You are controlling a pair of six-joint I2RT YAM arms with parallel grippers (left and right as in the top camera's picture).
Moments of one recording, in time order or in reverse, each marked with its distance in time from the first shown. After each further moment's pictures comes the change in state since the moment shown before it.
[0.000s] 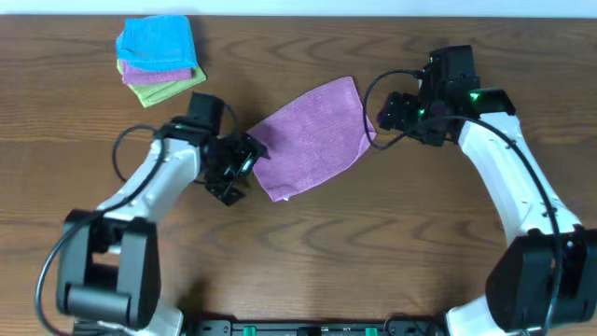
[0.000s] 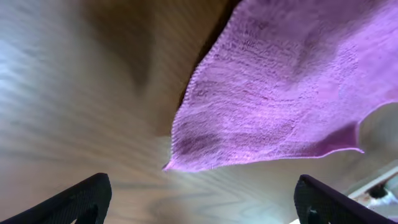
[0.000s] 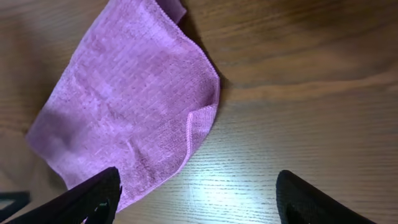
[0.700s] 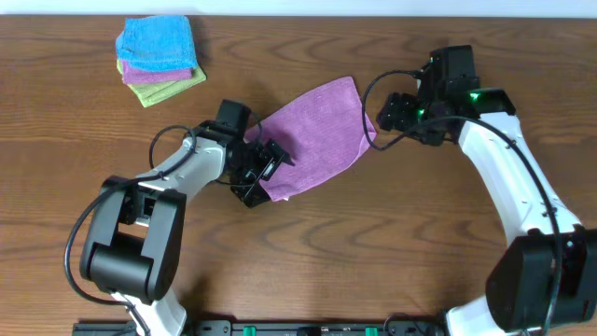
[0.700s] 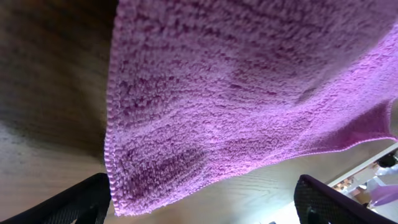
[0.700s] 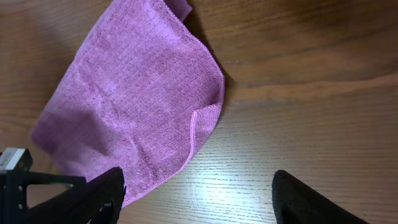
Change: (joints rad) left arm -0.086 0.131 -0.016 0.162 0.088 -0.015; right arm 0.000 0.000 0.000 0.000 -0.013 -0.009
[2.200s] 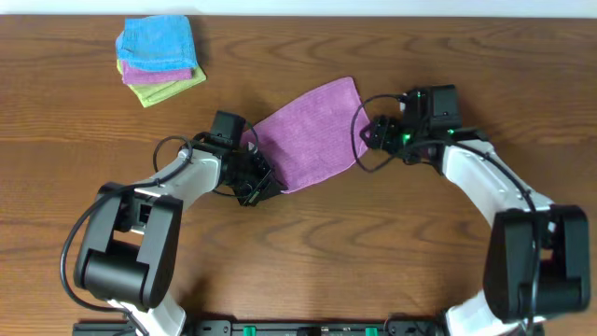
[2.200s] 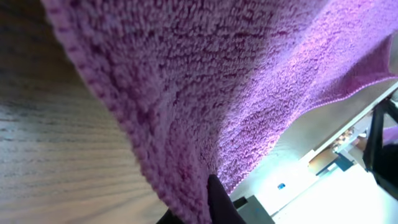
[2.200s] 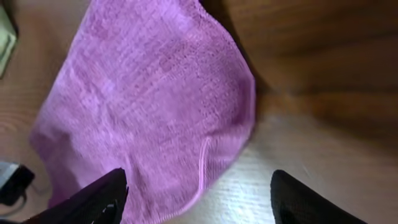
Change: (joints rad) left arm 0.014 -0.040 -0.102 0.085 0.140 0.147; right arm 0.002 0.061 -0.335 0.505 -0.158 0.058
